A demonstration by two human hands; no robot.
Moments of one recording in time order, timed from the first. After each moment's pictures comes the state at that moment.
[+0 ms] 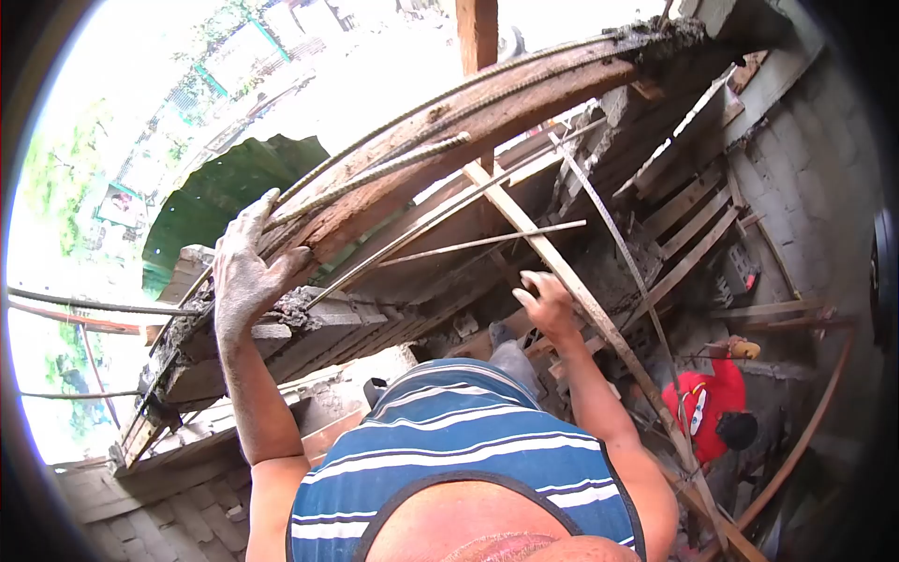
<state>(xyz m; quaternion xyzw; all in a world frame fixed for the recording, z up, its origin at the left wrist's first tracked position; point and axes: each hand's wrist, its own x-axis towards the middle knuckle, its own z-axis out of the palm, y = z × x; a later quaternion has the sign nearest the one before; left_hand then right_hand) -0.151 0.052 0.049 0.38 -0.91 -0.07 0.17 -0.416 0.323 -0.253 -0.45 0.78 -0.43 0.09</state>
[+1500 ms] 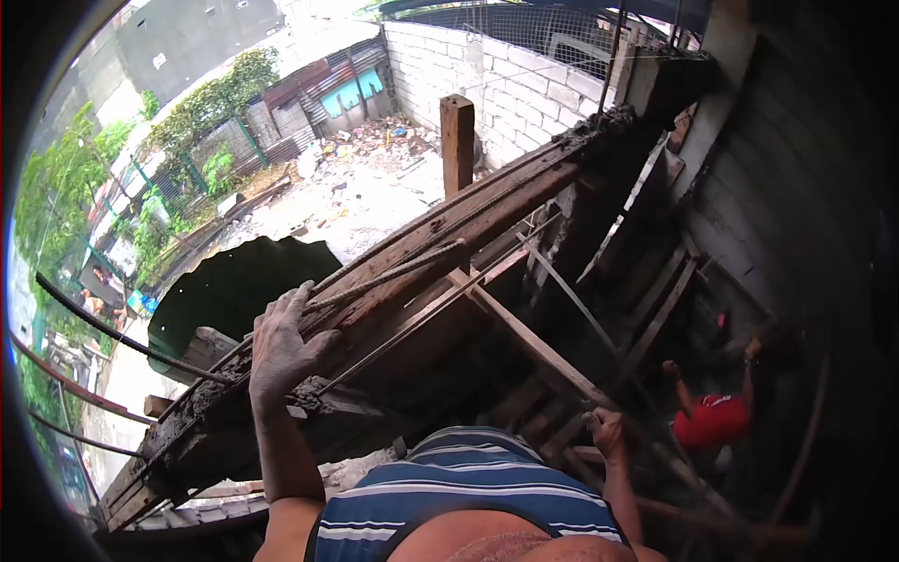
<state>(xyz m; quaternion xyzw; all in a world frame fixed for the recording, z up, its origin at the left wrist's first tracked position) -0.135 0.050 0.065 0.35 -0.92 -0.11 0.15 -0.384 0.512 -0.211 -0.27 0.84 -0.46 0.11</state>
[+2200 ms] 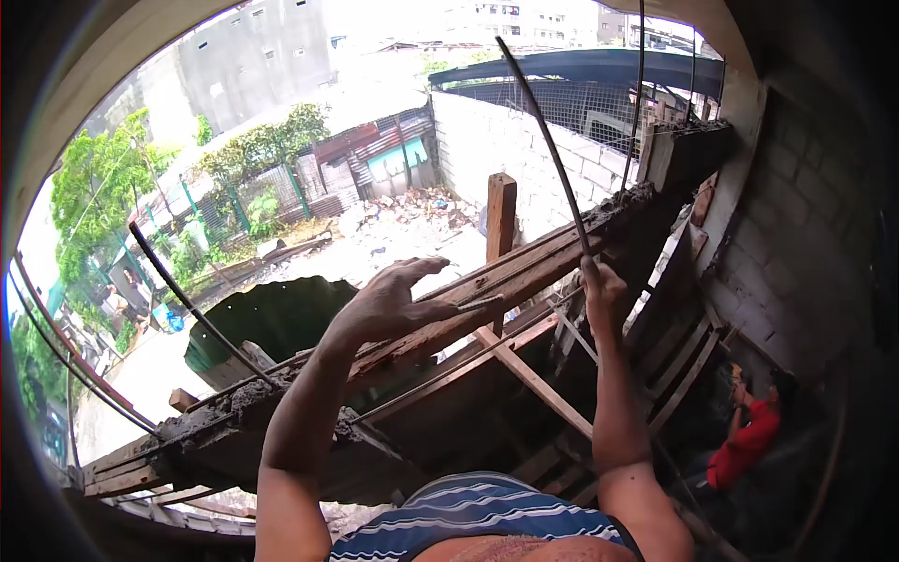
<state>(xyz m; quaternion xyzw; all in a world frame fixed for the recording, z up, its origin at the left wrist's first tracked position) -0.210 0.050 0.133 0.11 -0.95 -0.24 0.18 -0.507 0.250 0.011 -0.30 0.75 -0.57 -0.14</state>
